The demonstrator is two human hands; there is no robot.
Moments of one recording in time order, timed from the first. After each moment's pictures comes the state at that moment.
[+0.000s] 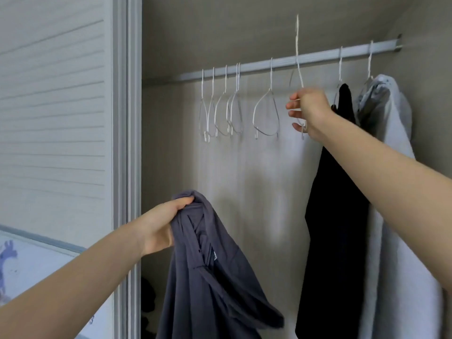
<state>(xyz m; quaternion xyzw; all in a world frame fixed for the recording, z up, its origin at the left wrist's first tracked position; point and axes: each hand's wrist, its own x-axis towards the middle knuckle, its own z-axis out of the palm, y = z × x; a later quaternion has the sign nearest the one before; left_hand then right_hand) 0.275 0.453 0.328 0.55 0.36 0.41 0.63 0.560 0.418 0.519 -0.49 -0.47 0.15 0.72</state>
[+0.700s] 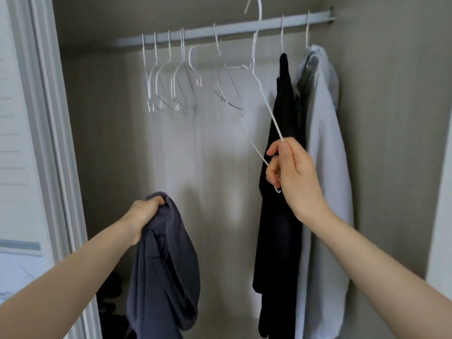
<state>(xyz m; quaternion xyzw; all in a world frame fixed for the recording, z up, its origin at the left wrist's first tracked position) 0.338 0.498 0.277 0.56 0.51 0.44 0.48 0.572 0.307 0.330 -0.40 -0.59 -0.04 0.70</state>
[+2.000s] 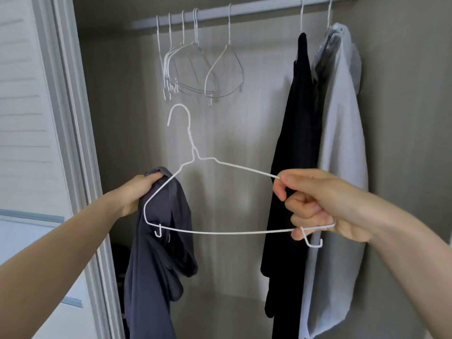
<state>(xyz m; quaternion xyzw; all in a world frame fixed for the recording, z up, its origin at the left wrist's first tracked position) 0.294 0.524 0.282 0.62 0.44 0.42 0.49 0.555 0.229 0.326 -0.53 -0.61 0.39 0.45</state>
